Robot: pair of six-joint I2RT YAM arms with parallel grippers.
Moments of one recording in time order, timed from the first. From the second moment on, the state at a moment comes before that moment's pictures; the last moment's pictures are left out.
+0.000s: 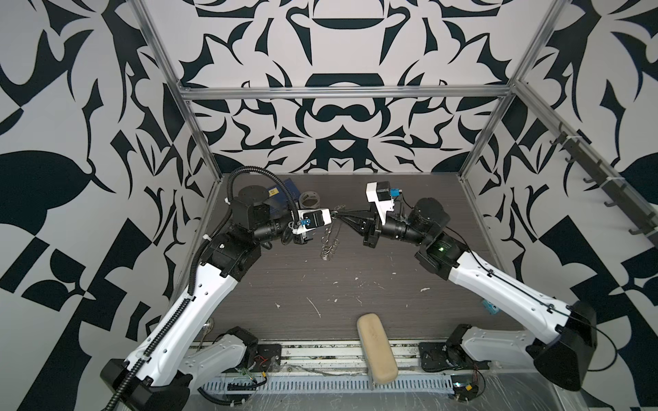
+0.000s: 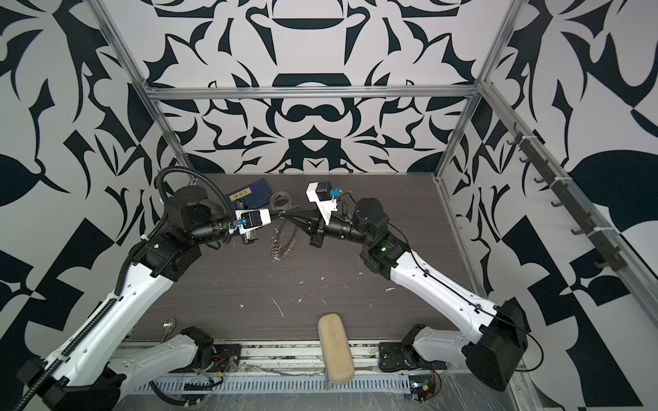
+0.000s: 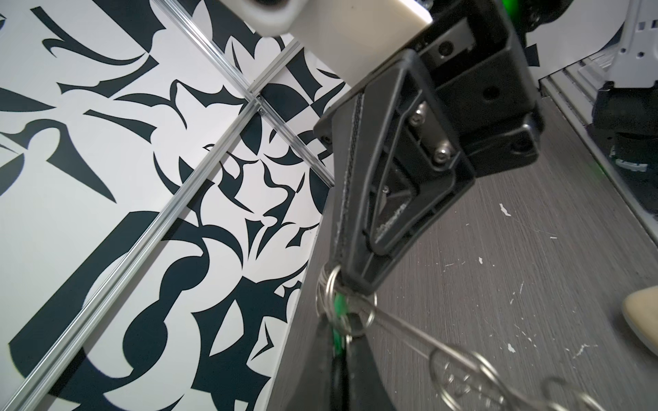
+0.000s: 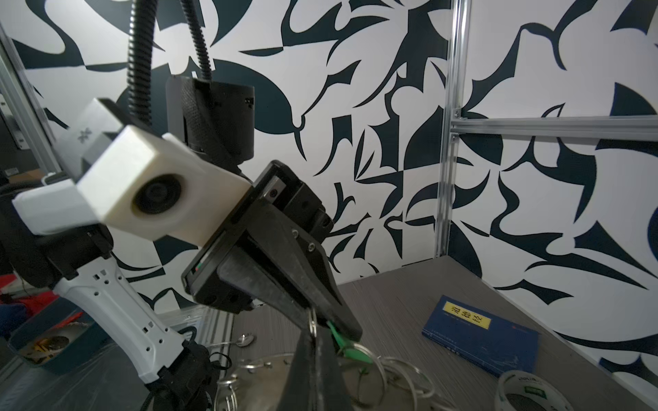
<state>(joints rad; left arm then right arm) -0.52 1.04 1.19 -0.36 0.66 0.83 0.72 1.19 1.05 0.25 -0.63 0.15</state>
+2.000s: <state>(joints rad) -0.52 1.06 1.18 -0.42 0.66 0.84 0.71 1.48 1.74 -0.81 -0.74 -0.39</state>
